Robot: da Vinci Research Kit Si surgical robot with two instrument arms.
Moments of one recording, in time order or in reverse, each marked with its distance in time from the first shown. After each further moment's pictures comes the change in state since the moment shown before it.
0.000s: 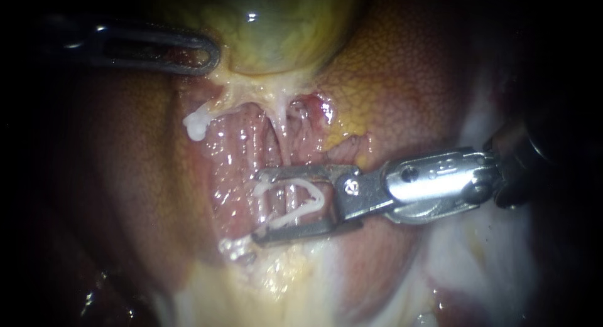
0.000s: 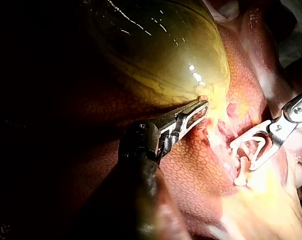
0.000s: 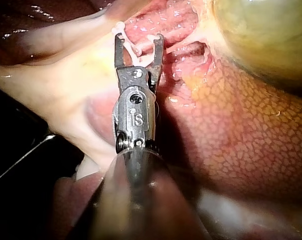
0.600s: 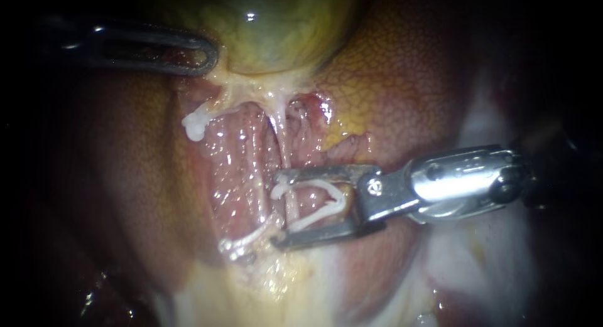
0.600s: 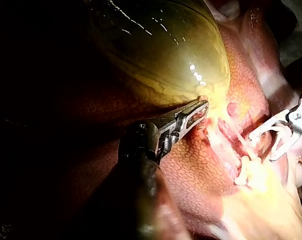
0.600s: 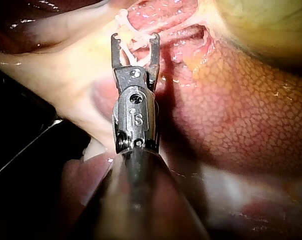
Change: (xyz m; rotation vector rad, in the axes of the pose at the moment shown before) right arm 0.001 -0.001 -0.006 0.033 -0.001 0.015; left arm 0.000 0.000 0.000 0.001 0.001 0.001
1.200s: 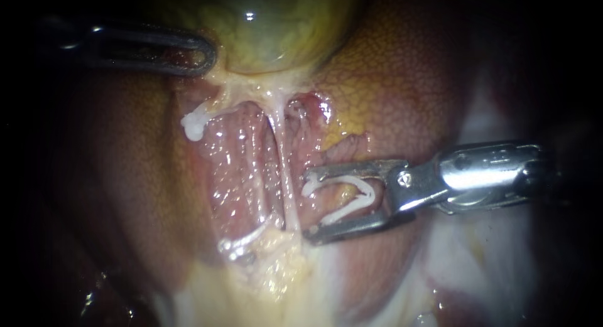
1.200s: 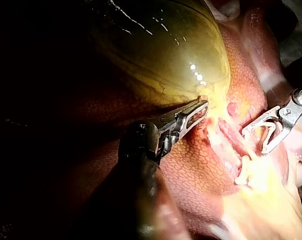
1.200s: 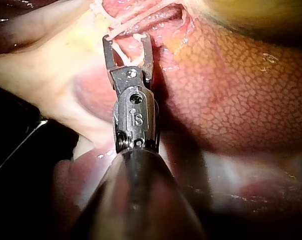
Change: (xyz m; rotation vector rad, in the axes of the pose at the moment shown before) right arm -0.004 0.003 0.000 0.000 0.003 0.060; left arm 0.000 0.000 0.000 0.001 0.000 0.000
